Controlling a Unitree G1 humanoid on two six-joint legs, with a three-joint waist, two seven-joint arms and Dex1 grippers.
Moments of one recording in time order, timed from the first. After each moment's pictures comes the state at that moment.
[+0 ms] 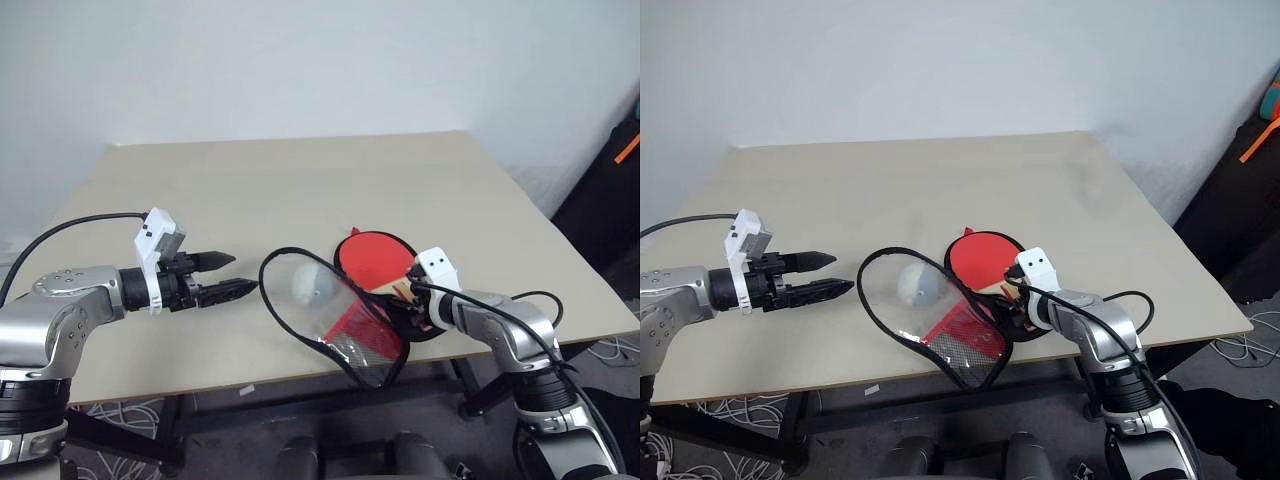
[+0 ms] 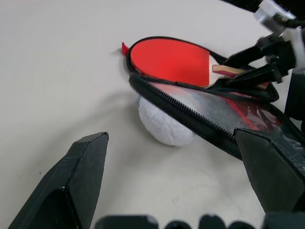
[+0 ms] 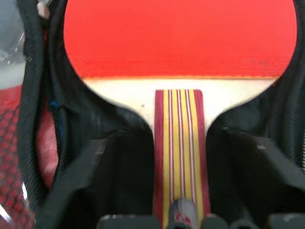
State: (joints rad) left arm -0.24 0.93 0.22 -0.13 -0.64 0.81 -1.02; right arm -0.41 -0.35 0.14 -0.18 0.28 1.18 0.37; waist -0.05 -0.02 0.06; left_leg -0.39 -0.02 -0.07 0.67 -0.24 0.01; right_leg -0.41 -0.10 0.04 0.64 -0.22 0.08
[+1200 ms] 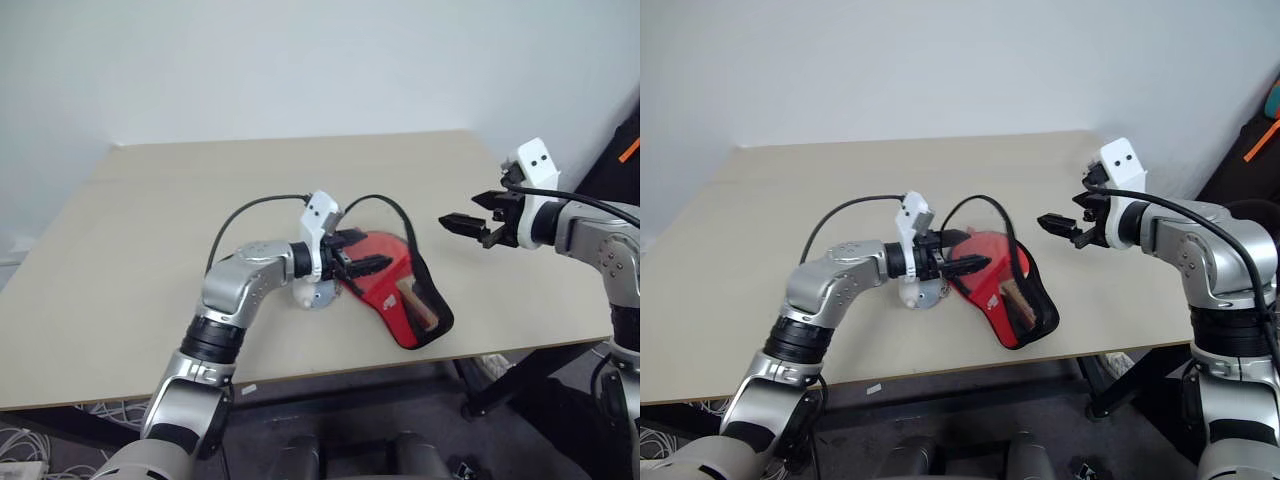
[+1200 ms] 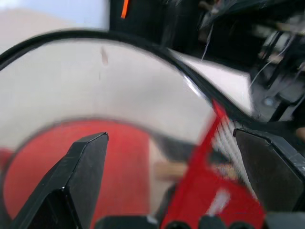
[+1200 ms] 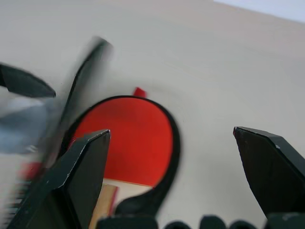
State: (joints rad) left arm -0.63 0.30 -0.20 0.07 -0.42 0.74 -0.75; right arm -0.70 -0.77 -0.05 -0.15 0.47 1.08 0.67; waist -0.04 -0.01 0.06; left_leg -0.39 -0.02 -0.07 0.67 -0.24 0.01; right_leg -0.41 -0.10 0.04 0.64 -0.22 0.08
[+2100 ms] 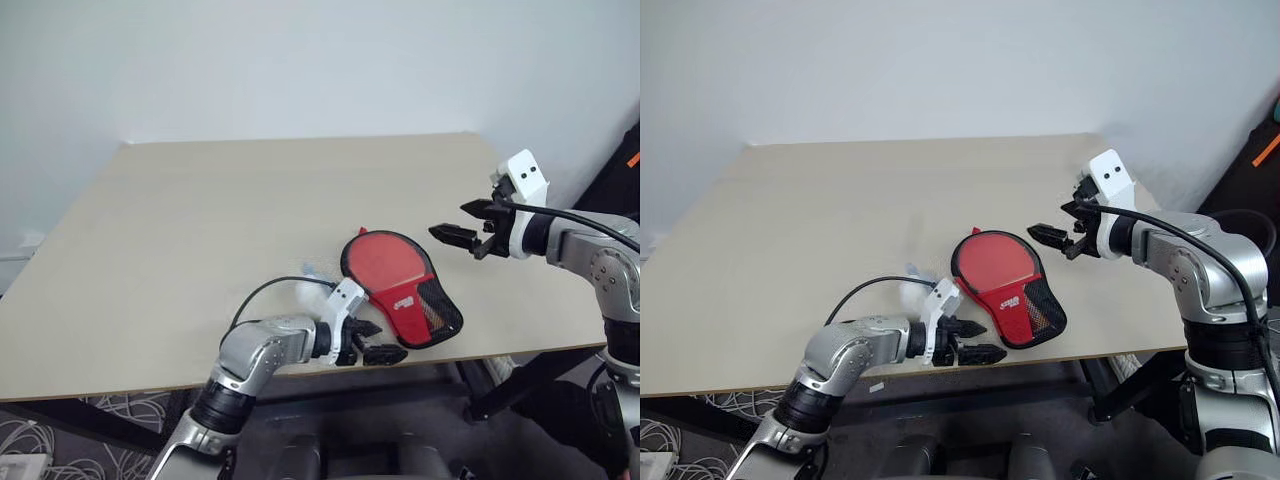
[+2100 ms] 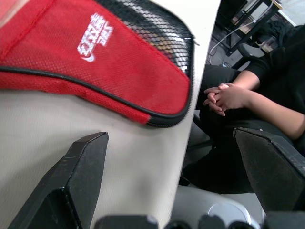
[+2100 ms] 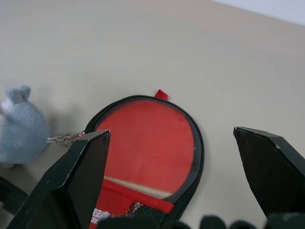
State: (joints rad) left arm -0.36 0.22 -0.31 -0.14 -0.52 1.06 -0.64; right arm -0.63 -0.70 -0.05 -0.23 0.49 1.09 0.64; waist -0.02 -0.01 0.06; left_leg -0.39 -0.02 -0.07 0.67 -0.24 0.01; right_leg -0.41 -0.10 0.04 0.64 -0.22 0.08
